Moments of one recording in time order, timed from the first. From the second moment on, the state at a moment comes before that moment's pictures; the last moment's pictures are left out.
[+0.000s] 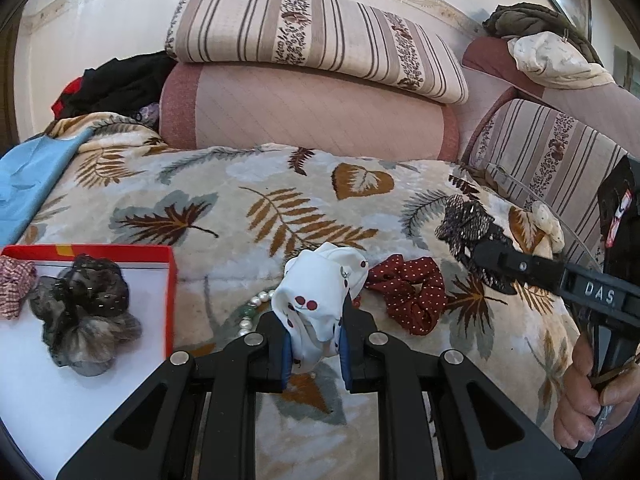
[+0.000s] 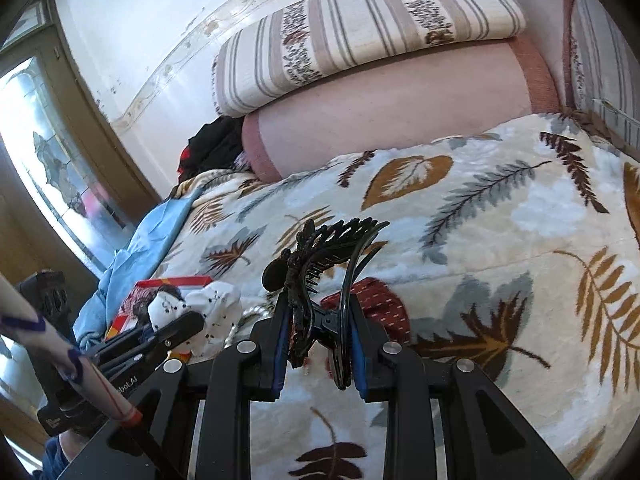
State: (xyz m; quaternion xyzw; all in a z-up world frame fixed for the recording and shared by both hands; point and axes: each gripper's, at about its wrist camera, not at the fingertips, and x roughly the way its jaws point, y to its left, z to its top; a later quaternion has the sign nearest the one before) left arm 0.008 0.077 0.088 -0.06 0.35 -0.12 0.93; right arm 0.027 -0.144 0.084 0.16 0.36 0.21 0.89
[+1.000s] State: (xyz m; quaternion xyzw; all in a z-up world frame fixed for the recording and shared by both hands) left arm -0.054 0.249 0.132 -0.10 0.28 0.03 0.95; right arm -0.037 0.046 0.114 0.11 0.38 0.32 0.86
